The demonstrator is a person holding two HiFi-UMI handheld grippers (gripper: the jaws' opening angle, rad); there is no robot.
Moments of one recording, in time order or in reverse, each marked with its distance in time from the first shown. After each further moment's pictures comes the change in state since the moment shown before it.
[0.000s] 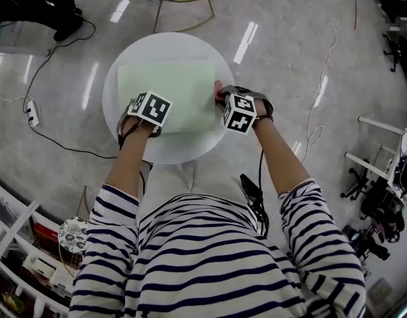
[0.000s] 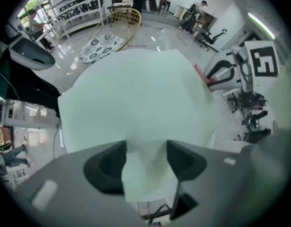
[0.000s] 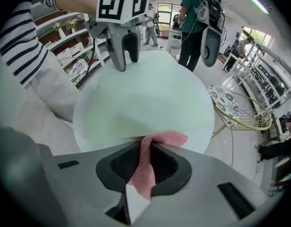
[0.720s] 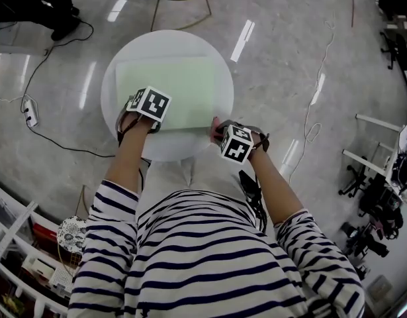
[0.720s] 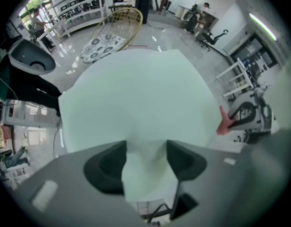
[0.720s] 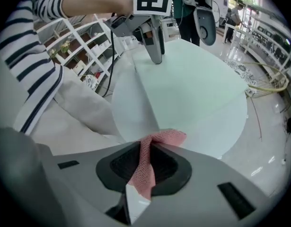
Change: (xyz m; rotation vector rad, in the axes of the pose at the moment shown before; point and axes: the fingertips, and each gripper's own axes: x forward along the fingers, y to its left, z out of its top) left arm 0.001 -0.001 0.003 -0.011 0.004 0.005; right arm -0.016 0.131 -0.009 0.219 0.030 0.242
